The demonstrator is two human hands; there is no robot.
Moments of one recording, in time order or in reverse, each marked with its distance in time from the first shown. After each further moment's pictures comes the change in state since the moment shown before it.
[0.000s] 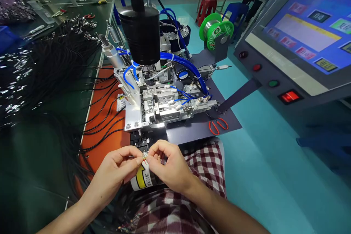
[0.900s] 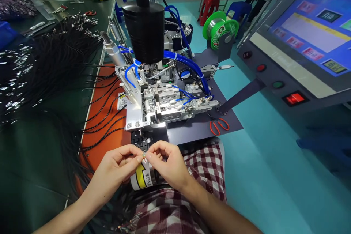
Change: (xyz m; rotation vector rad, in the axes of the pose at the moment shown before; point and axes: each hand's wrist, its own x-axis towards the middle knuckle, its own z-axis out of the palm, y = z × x) left_hand 0.001 0.006 -0.002 0.049 0.037 0.006; right_hand 0.002 0.004 0.004 0.182 0.005 0.190
